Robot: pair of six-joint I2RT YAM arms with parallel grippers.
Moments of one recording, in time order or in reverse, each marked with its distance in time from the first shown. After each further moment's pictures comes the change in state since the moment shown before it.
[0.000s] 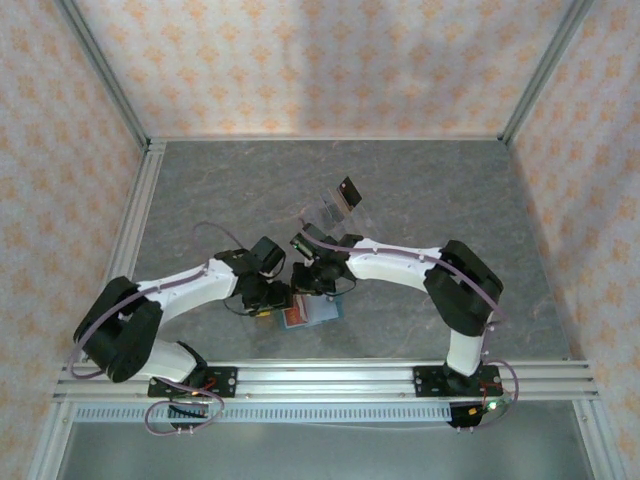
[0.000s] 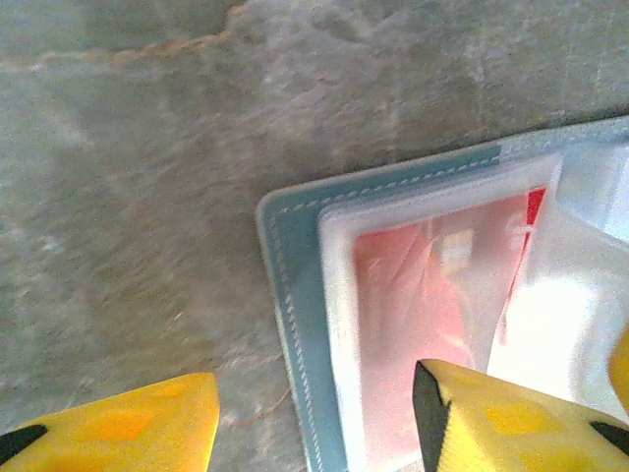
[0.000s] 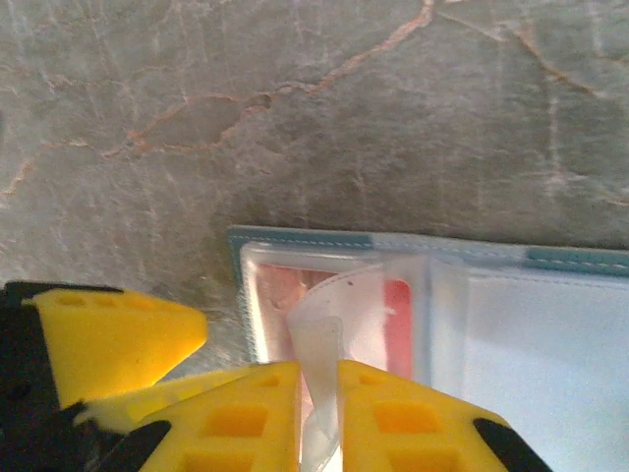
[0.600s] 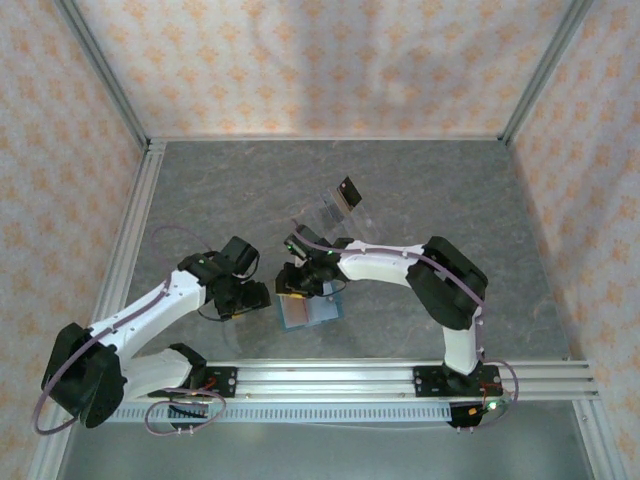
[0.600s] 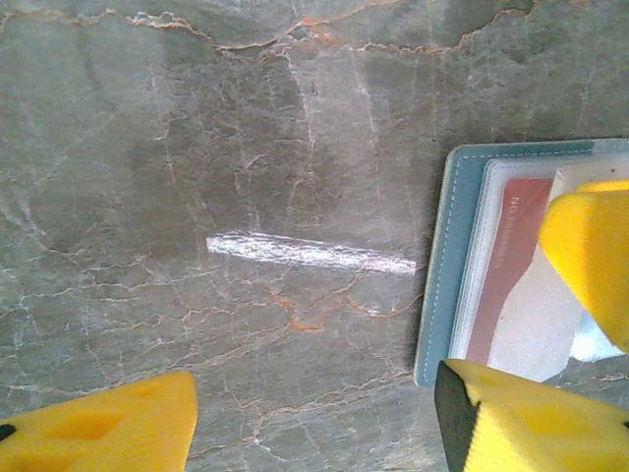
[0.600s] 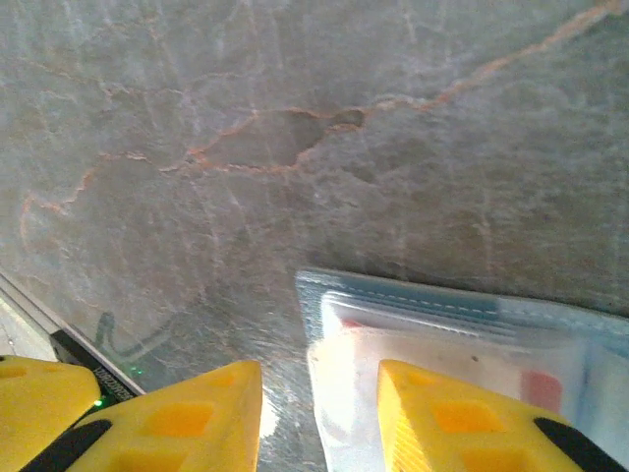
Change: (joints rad) left arm 0.097 -0.251 -0.011 -0.246 -0.080 -0.025; right arm 0.003 0.083 0.019 0.143 -0.100 0.052
